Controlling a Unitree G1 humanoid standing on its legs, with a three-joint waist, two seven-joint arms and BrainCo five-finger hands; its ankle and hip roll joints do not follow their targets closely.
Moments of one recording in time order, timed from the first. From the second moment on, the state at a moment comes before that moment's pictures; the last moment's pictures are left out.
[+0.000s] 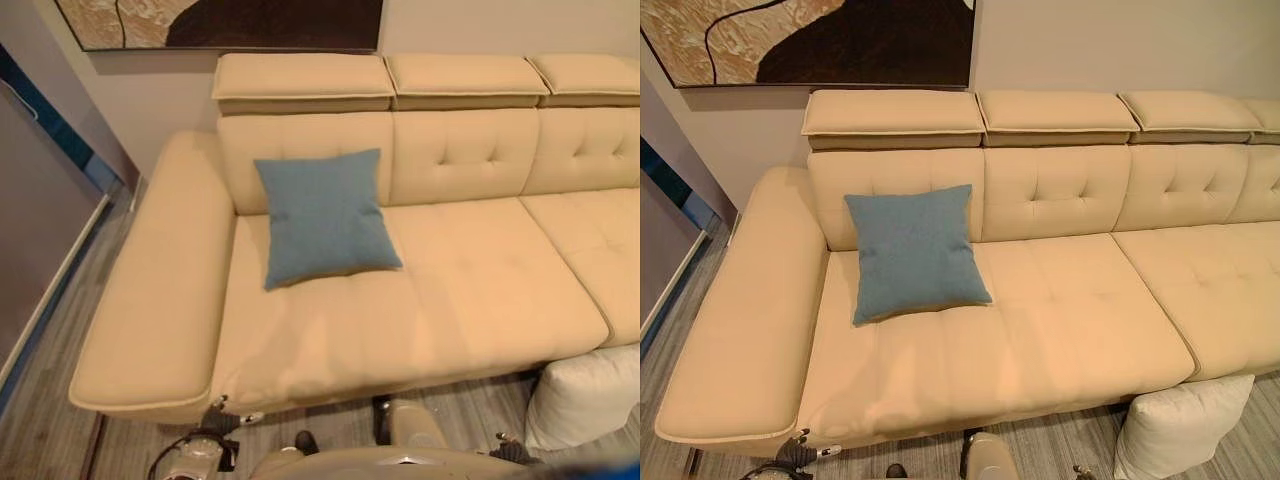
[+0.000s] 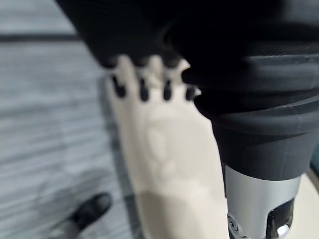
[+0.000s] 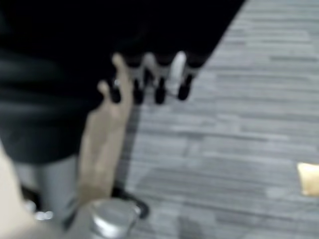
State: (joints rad) left arm 0.06 0.28 -0.12 1.10 -0.06 -0.05 0.13; right arm 0.06 -0.29 0.13 1.22 -0.08 -0.04 -0.12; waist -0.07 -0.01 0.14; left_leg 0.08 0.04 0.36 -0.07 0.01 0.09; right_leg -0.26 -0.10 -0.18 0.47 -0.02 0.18
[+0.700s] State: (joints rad) left arm 0.02 0.23 -0.15 1.17 -0.07 -0.05 0.12; right arm 0.05 -0.36 0.13 1.26 -0.06 -0.04 -0.12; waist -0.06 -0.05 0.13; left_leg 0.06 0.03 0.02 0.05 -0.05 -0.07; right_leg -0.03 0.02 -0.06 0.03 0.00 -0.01
